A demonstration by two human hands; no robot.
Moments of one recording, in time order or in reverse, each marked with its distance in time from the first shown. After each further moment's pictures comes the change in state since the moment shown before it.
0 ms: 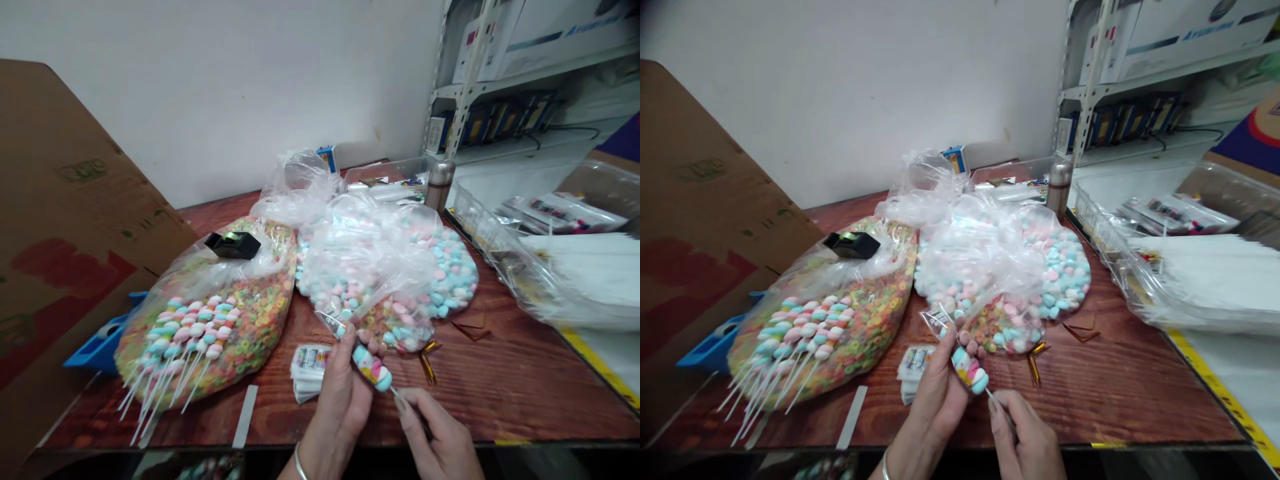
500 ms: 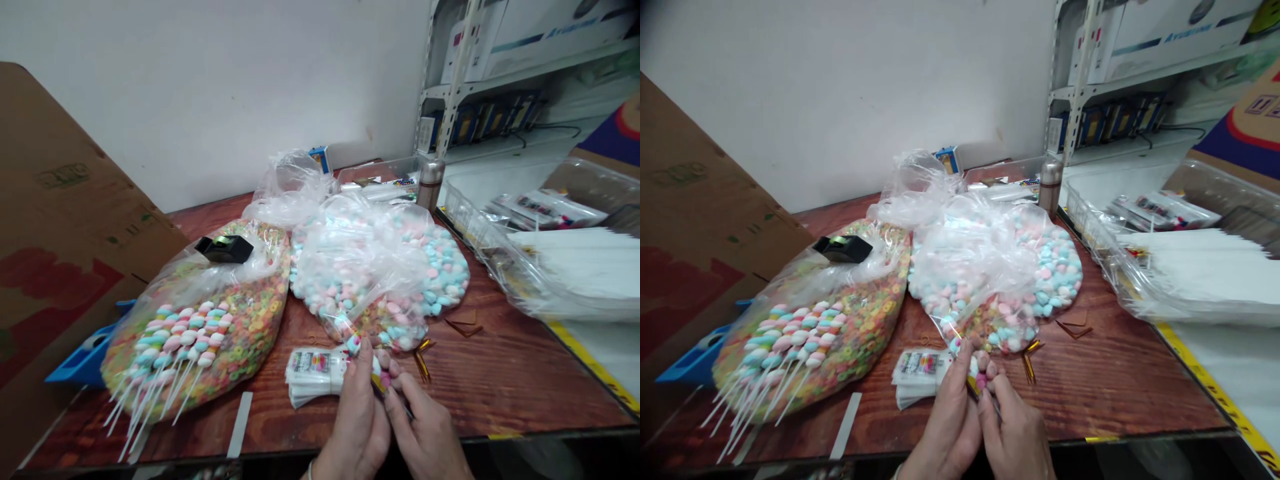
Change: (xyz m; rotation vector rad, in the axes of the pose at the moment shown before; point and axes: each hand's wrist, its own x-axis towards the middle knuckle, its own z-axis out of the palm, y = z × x) left_hand -0.010 -0.025 0.004 0.060 0.059 -0.078; right_hand 0.014 -0.002 0.007 -0.056 -0.039 -0.008
